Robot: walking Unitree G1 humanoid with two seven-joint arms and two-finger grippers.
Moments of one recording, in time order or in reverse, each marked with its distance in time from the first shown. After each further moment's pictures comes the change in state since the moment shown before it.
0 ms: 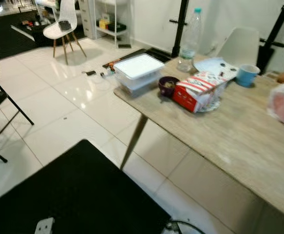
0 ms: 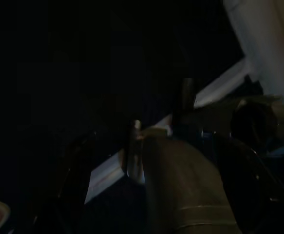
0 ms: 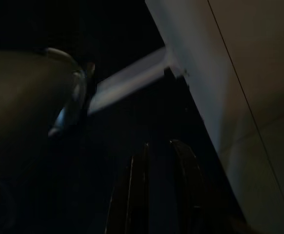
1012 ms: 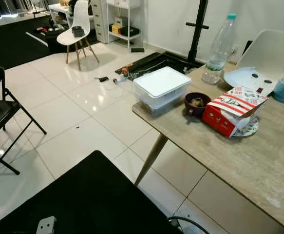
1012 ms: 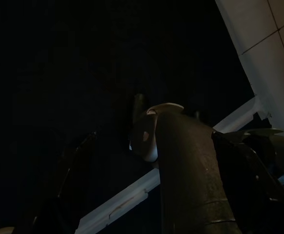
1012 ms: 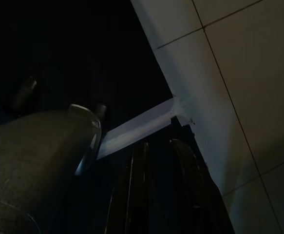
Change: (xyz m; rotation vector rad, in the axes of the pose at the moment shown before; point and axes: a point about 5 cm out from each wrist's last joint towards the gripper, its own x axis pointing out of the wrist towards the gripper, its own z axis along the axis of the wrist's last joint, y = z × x) left arm 0.000 0.001 0.003 0.001 -0.016 0.015; right arm 0.000 0.001 0.006 -0.003 -0.021 0.001
